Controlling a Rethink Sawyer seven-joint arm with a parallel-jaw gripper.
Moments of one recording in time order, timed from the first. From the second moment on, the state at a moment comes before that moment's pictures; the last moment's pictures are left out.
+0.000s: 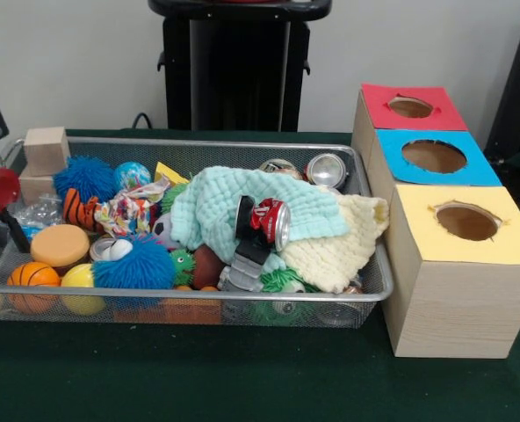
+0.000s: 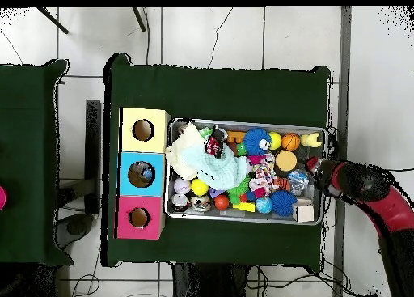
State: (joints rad) arm -1.12 -0.28 0.45 1.37 -0.29 0.70 1.64
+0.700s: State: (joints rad) arm -1.31 -0.18 0.69 1.40 -0.25 0.77 1.56
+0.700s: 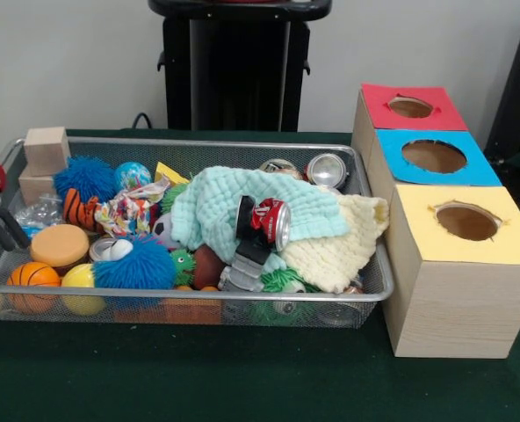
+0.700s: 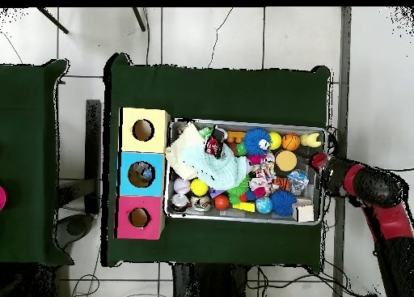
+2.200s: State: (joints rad) arm -1.19 -0.25 0.69 1.47 -0.42 0.81 1.55
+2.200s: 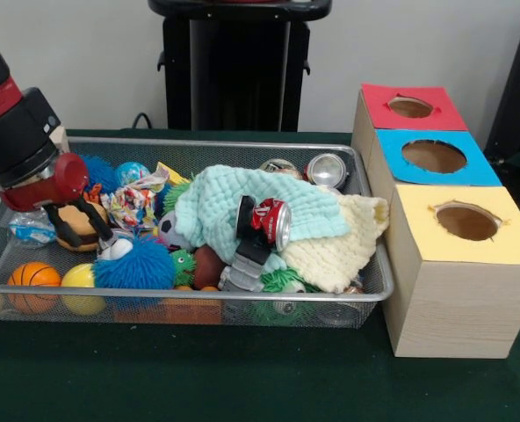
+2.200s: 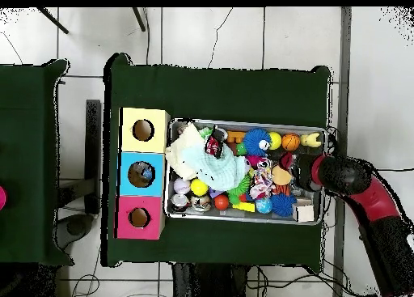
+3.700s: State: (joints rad) arm -1.23 -0.31 0.69 1.49 -0.42 0.86 1.55
